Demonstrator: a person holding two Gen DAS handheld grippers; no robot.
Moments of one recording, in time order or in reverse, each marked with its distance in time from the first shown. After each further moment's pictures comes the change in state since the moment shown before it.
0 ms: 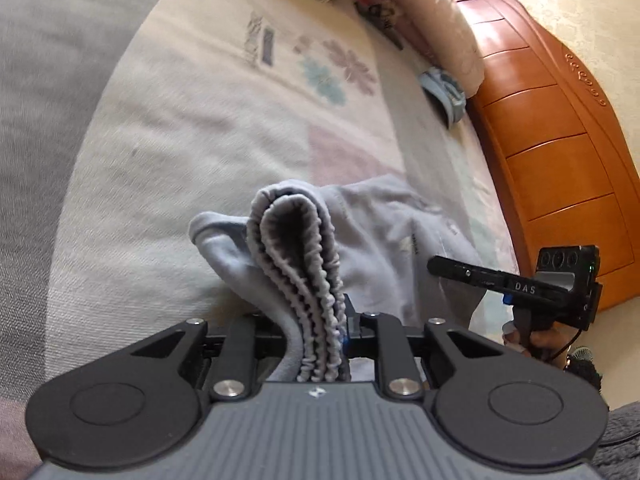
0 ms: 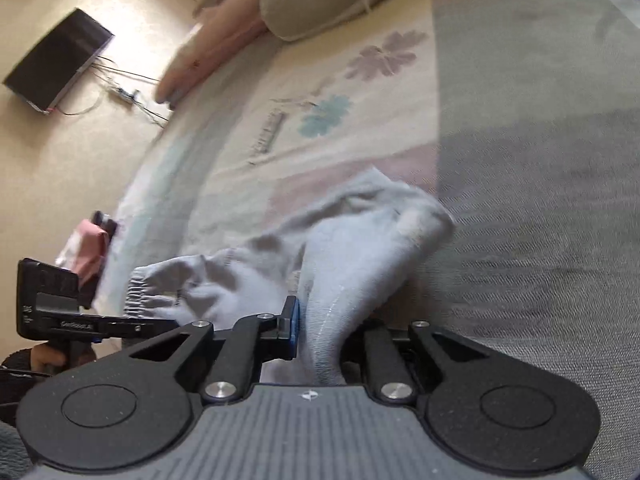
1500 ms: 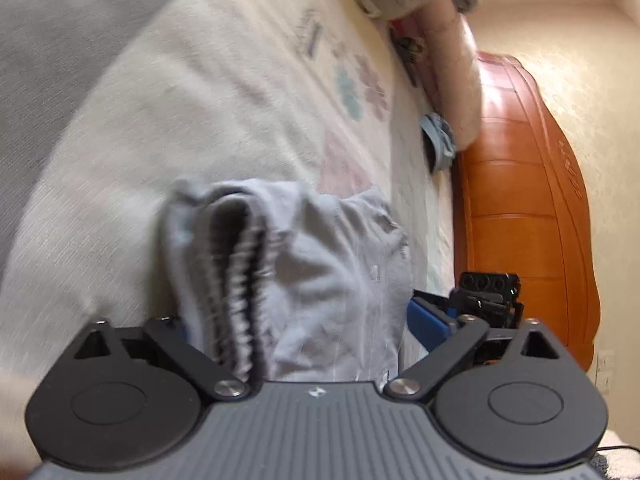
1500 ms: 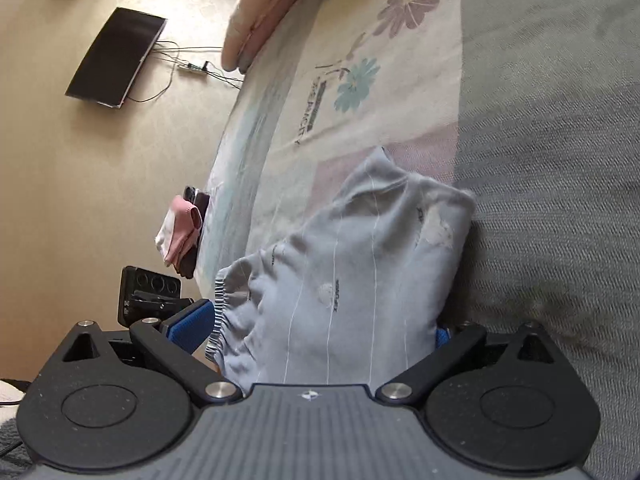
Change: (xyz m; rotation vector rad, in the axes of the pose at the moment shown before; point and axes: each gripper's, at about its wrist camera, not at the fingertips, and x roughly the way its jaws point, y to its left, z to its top) left arm 0.001 0.059 -0.019 -0.348 -0.004 -0.193; right arm 0.022 -0.067 0.045 0.118 0.238 0.358
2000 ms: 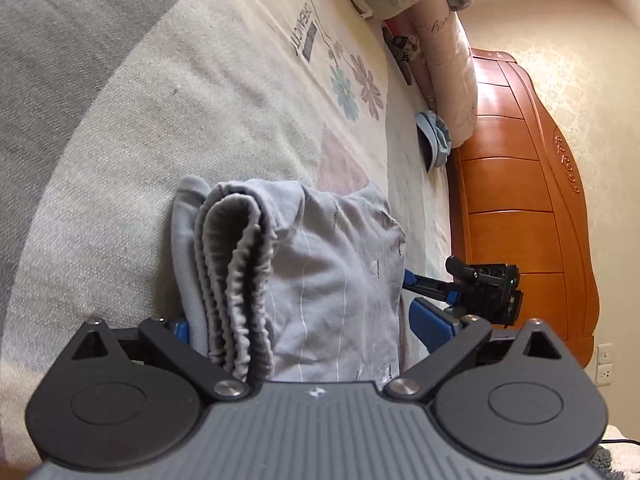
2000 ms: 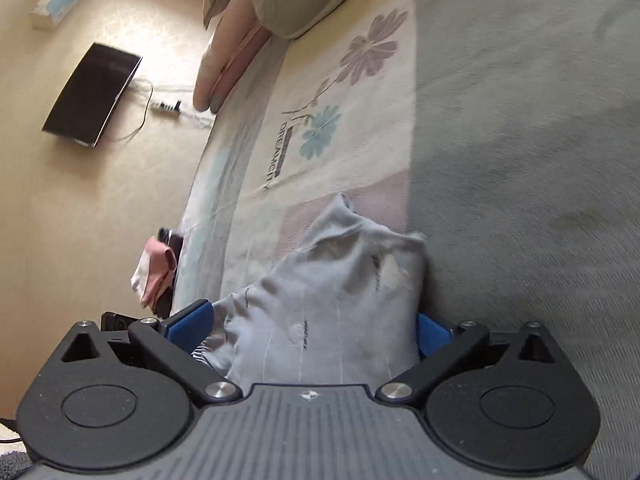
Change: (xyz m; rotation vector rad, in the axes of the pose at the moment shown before) left arm 0.002 -0.003 0.003 0.045 -0.004 -0.011; right arm -0.011 -0.008 0.011 0.026 -0.123 -0.081
